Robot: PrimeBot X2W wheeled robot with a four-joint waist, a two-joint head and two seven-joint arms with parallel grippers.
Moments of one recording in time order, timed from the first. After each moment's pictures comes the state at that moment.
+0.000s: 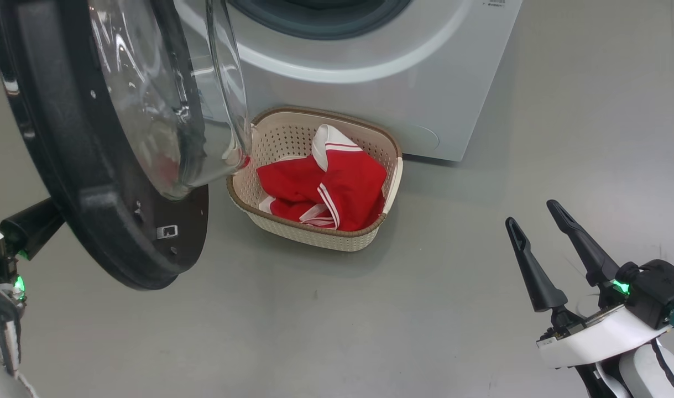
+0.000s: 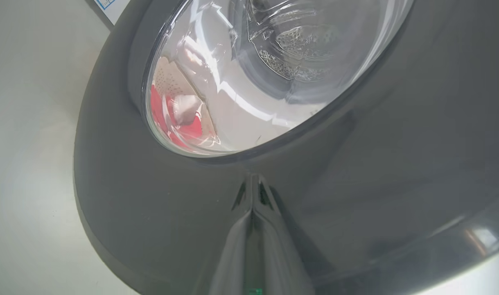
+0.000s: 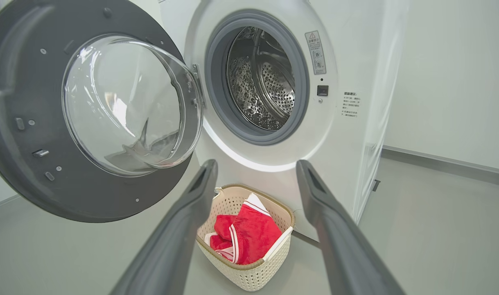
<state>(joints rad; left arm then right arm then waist) -0.49 0.01 0.55 0.13 -1.10 0.07 1.25 -0.01 -0.38 0.35 -0.10 0.51 0.12 -0.26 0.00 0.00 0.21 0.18</state>
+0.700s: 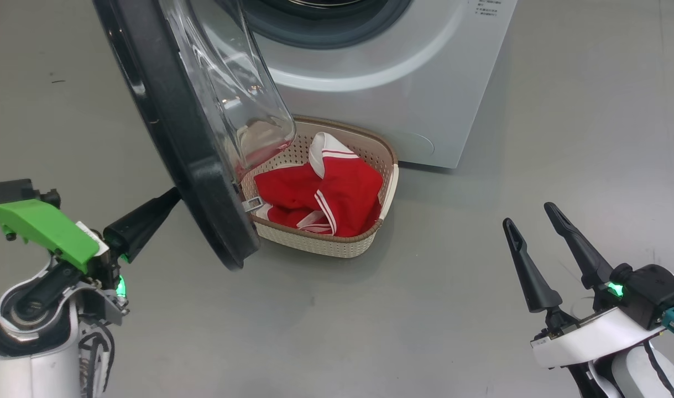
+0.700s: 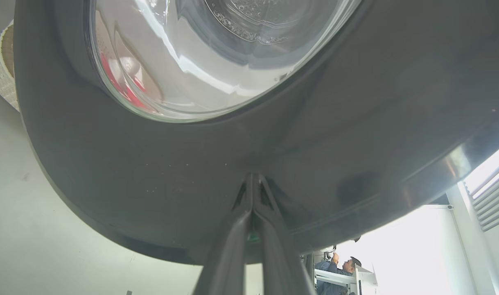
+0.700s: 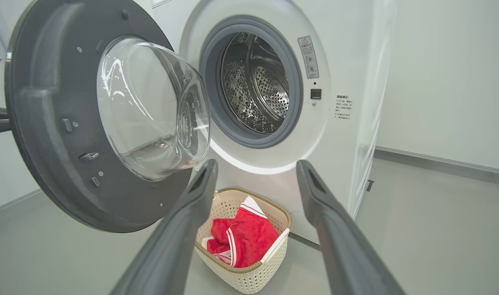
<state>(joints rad) -0.34 0.02 0.20 0.06 -1.41 0.09 0.94 -0.01 -0.36 0.35 -0.09 0.51 0.12 -0.26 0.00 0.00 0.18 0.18</state>
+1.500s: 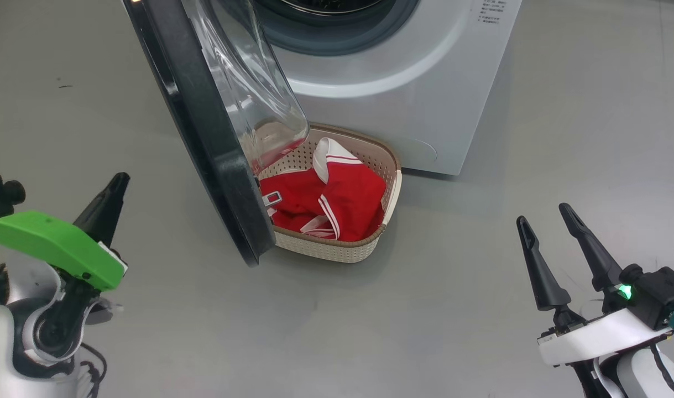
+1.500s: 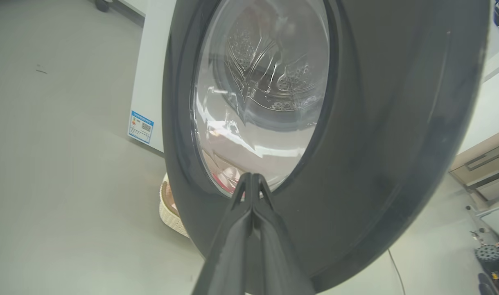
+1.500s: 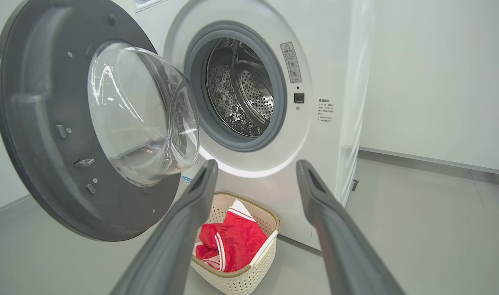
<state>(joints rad) -0.26 0.14 0.03 -0.08 -0.97 0.00 0.55 0.00 -0.34 0.31 -0.08 0.51 0.12 -0.26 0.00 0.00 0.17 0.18</state>
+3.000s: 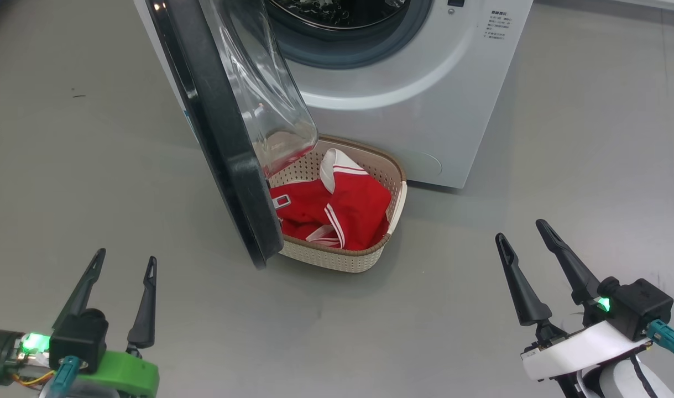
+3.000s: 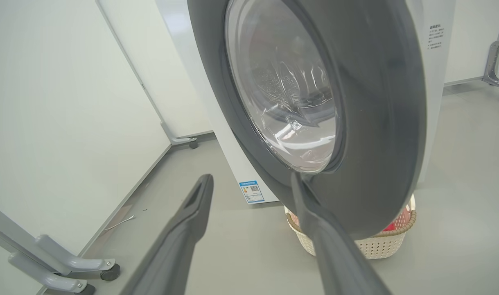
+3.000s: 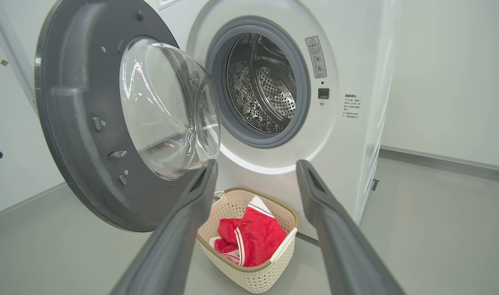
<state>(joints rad) 0.02 0.25 -0.14 0.01 -0.19 0.04 -0.17 0.02 -0.31 0.35 -0.06 0.49 0.12 -0.26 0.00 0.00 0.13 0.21</state>
